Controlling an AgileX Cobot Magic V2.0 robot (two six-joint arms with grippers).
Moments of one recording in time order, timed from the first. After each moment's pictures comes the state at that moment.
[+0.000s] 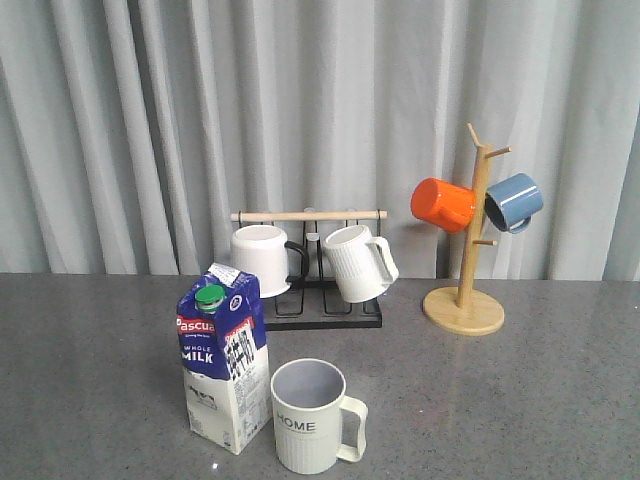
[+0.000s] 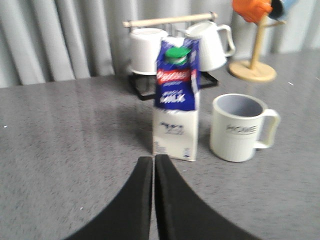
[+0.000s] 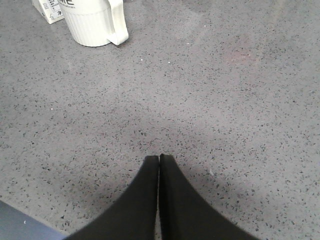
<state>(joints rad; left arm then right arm) -0.22 0.49 -0.44 -0.15 0.26 0.14 0.43 0.69 -0.49 -0.07 0.49 0.15</state>
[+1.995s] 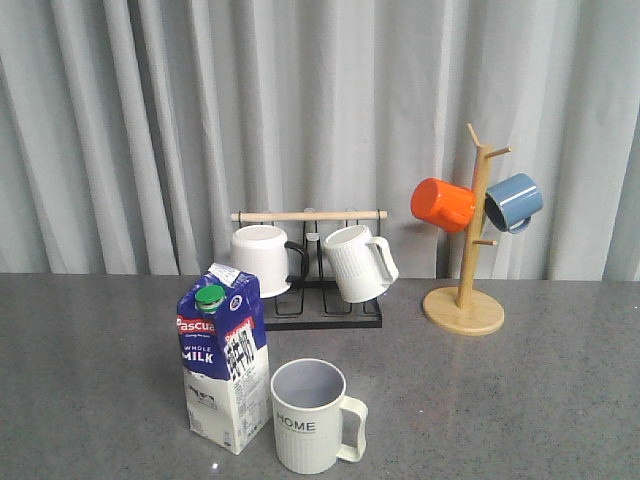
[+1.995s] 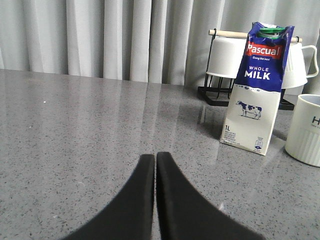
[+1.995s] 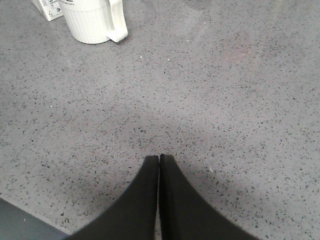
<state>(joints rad) -0.02 -0.01 0.03 0.11 0.11 -0.23 0.43 0.69 -0.49 -0.07 0.50 0.15</state>
